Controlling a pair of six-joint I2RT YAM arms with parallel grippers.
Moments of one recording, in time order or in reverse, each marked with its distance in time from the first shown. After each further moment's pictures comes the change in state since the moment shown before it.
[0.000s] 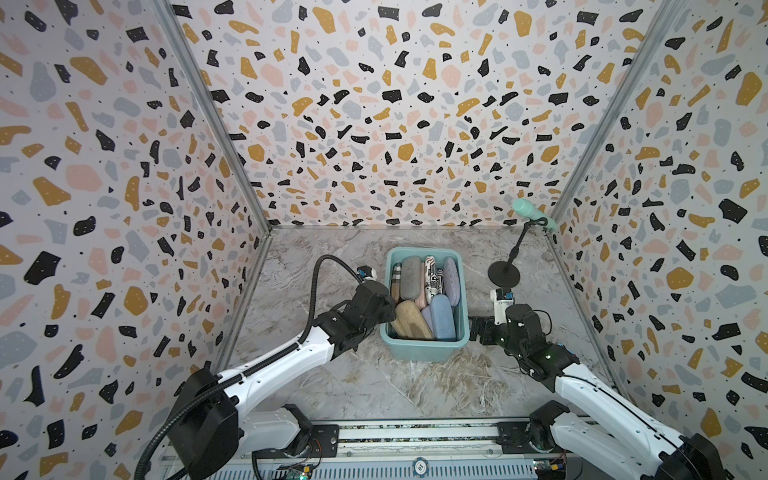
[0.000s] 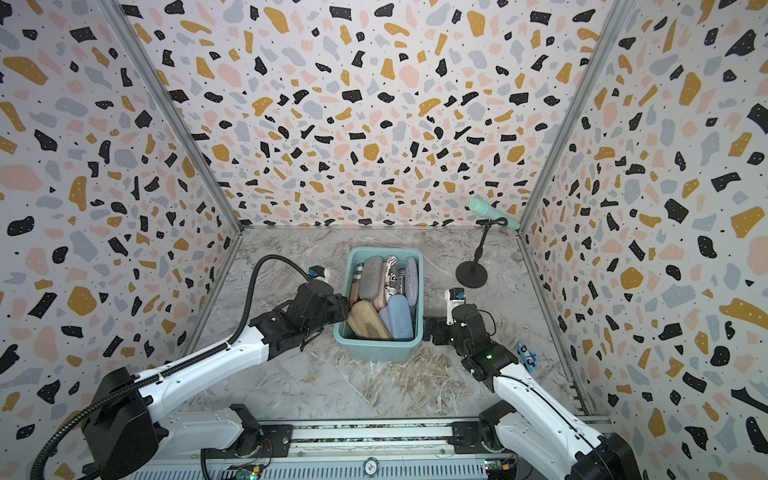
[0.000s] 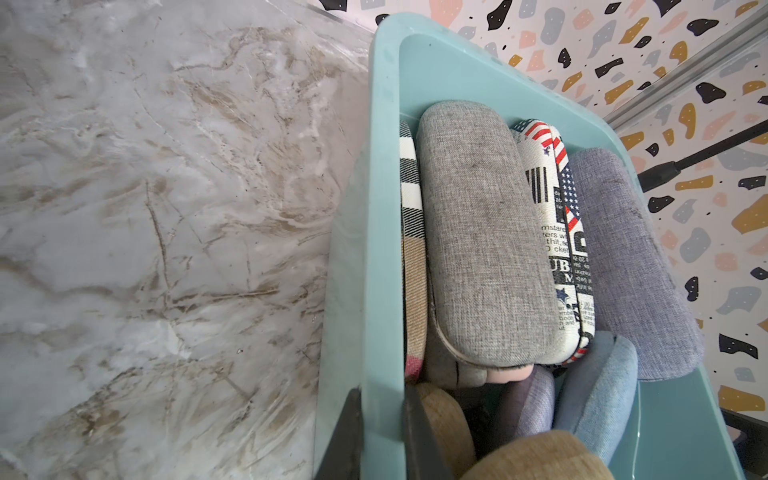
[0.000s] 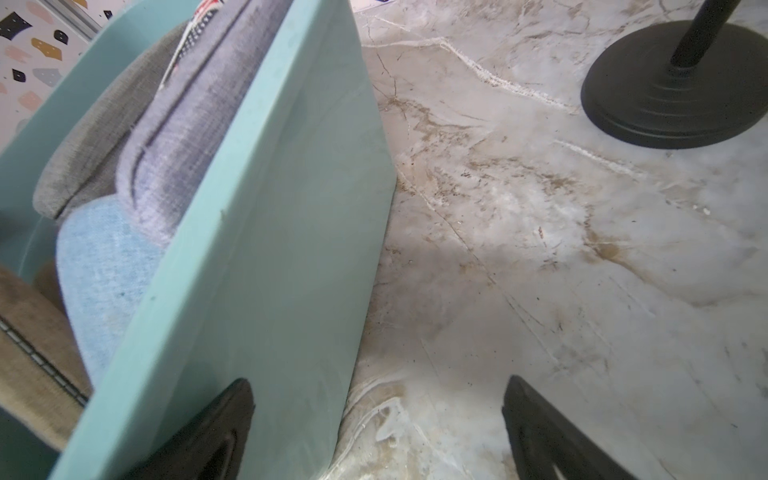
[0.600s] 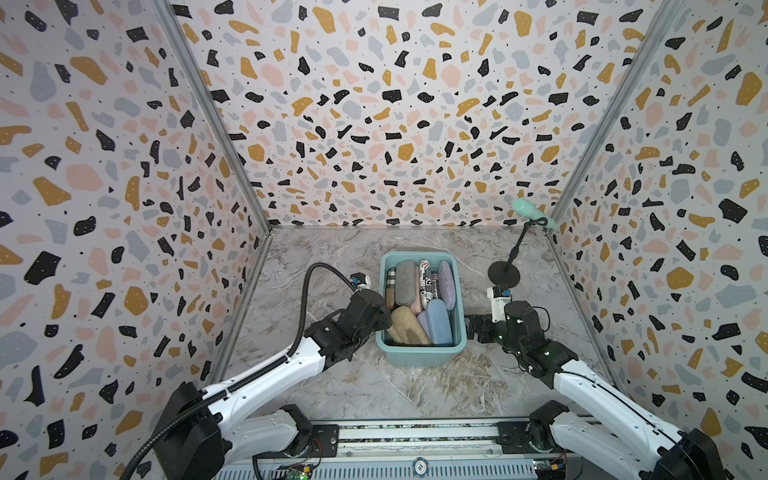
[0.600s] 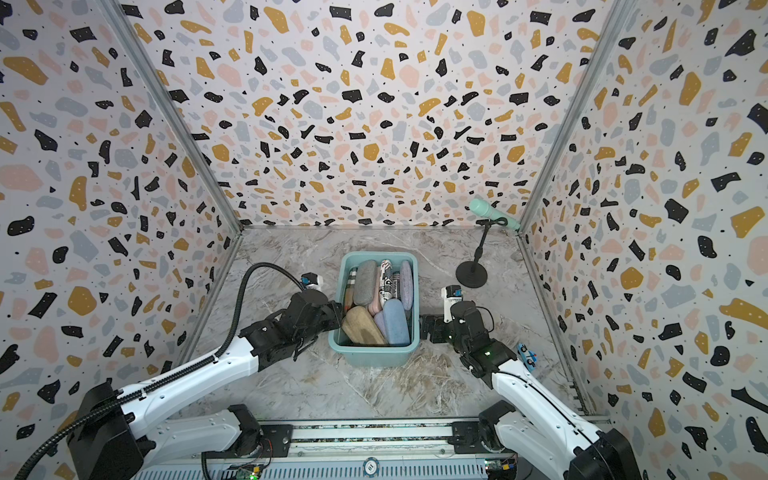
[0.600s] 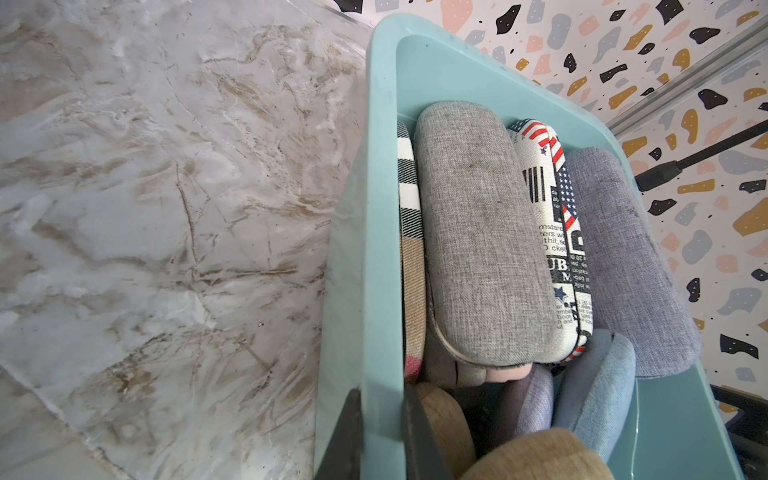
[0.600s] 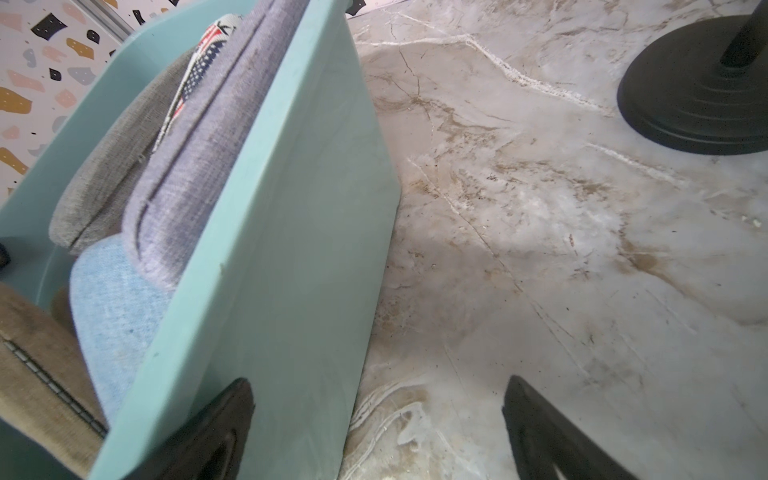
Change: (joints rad) left arm -0.019 -0.083 -0.052 -0.037 -0.040 0.005; right arm 0.000 0.024 0.024 0.009 -0.035 -0.003
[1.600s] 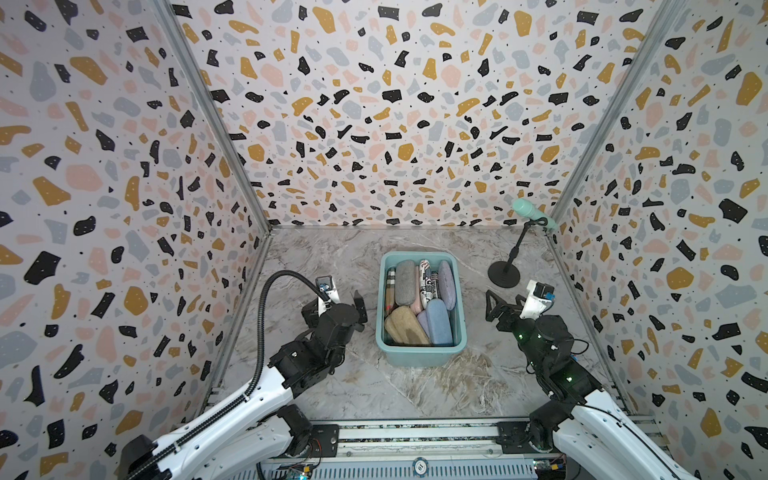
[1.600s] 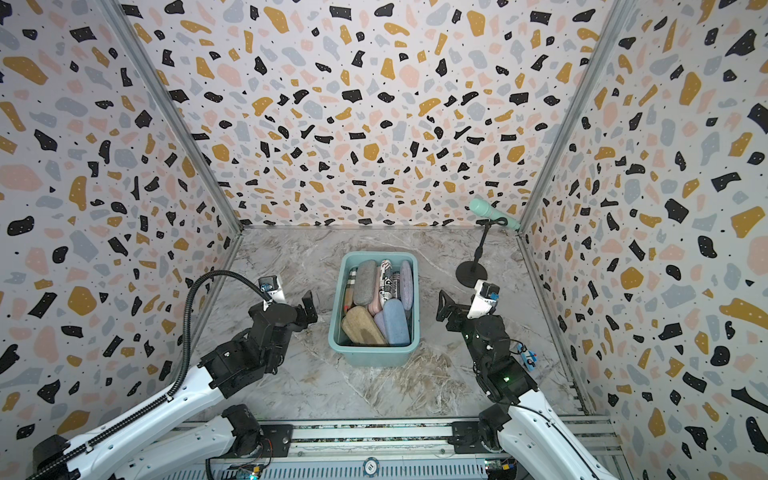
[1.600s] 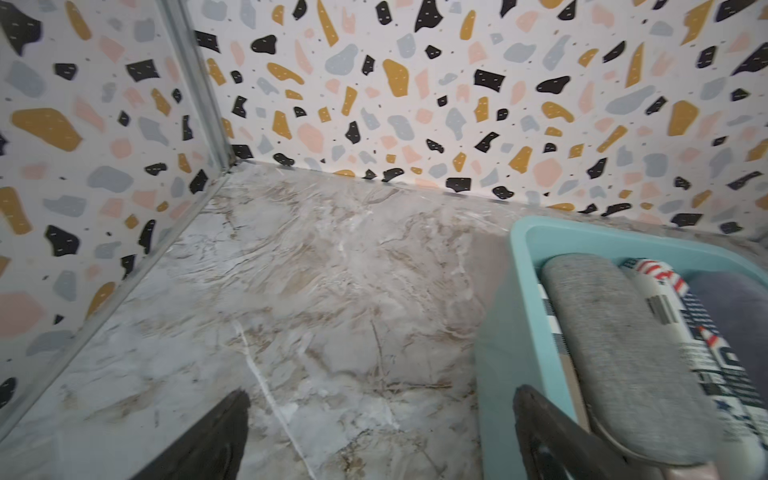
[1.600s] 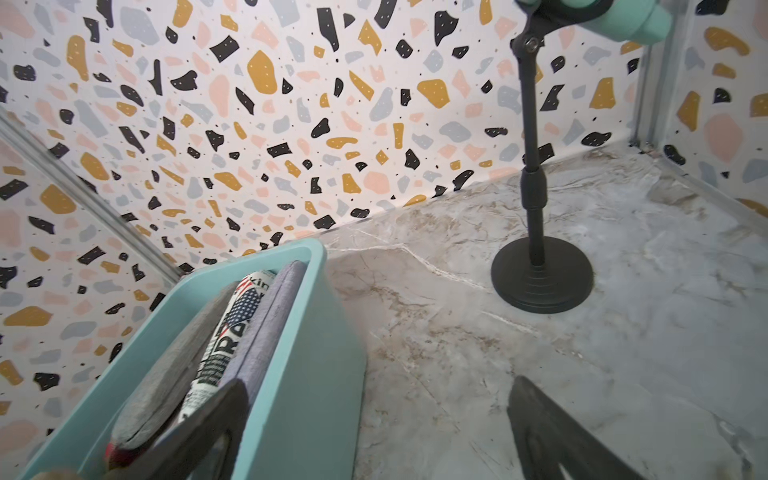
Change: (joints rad) left arm 0.000 -0.309 -0.136 -0.002 -0.554 0.305; right arm -0.014 -0.302 -0.093 0.224 0.345 -0.015
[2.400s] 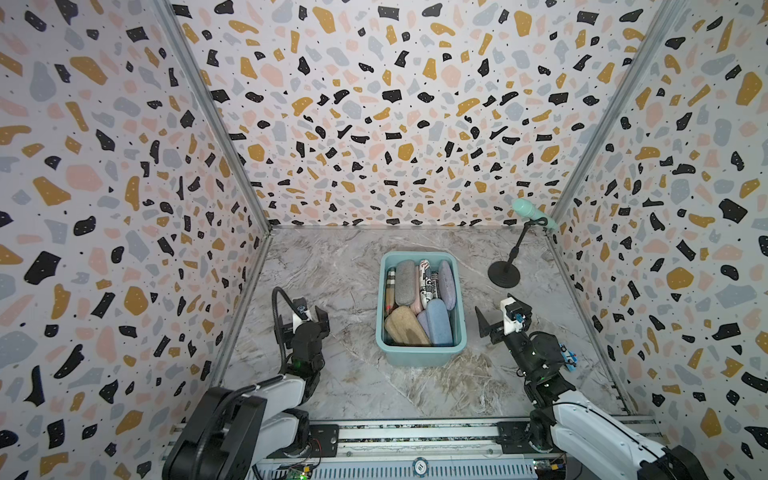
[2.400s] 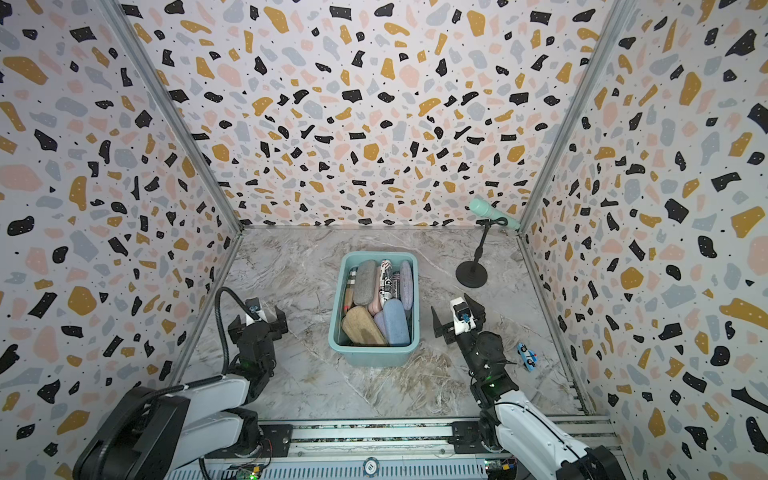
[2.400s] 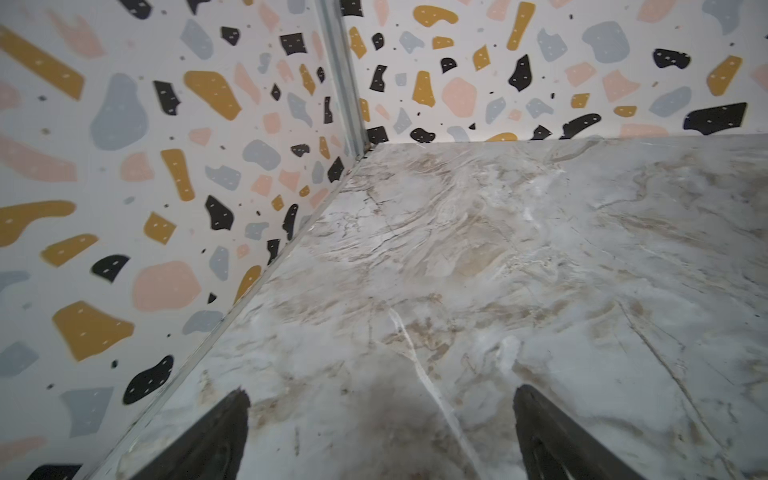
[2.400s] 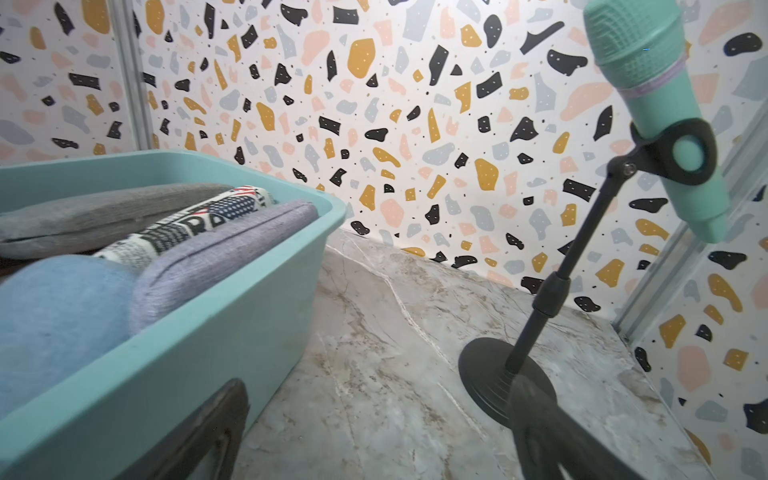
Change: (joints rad) left arm 0.540 0.381 -0.531 1.131 0.229 0.467; right arm -0.124 0.204 -0.319 0.696 -0.256 -0.599
